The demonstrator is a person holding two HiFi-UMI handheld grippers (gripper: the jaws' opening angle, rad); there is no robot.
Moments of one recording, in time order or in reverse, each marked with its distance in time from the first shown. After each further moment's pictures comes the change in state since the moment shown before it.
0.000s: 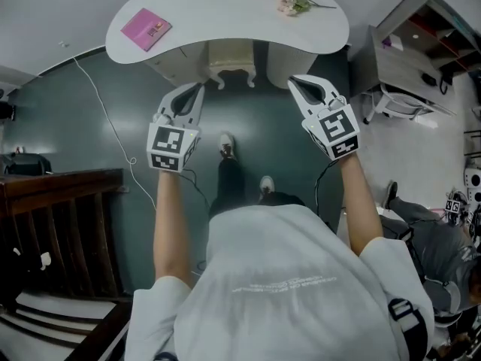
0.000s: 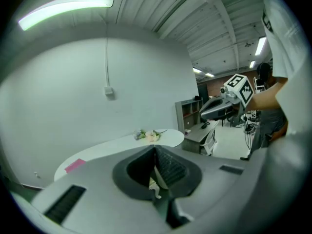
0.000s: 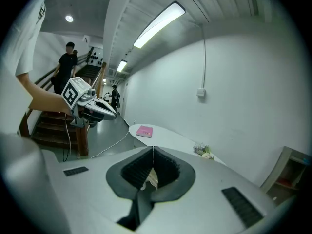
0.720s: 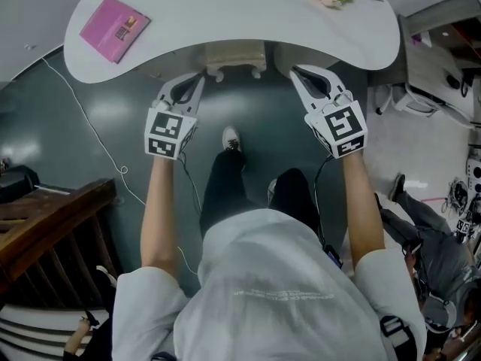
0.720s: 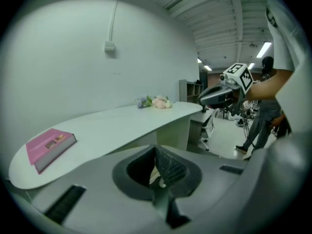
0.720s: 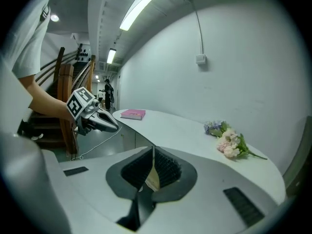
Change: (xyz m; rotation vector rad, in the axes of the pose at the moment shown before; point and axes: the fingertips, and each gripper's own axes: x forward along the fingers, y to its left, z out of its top) left arm 0.208 0.114 -0.201 -0.058 0.131 -0.147; right arm 0.232 -0.049 -0.127 0.092 0.071 -0.003
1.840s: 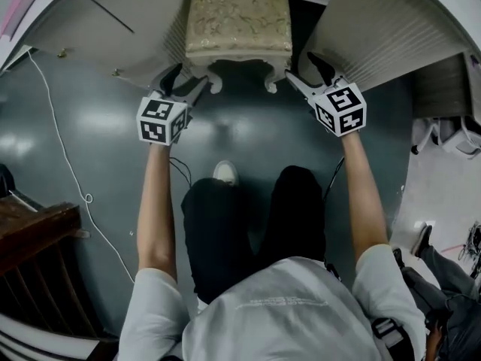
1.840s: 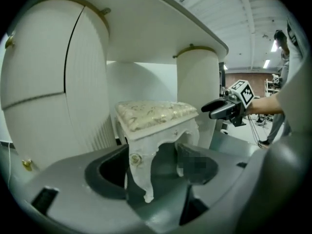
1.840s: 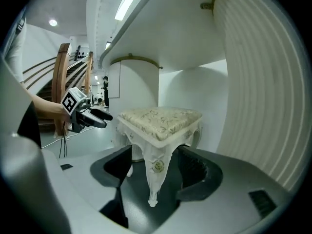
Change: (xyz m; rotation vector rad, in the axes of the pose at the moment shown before) left arm 0.248 0.052 -0.336 -0.128 -0.018 0.119; right arm 0.259 -0.037 -0.376 0.069 -0.014 0.047
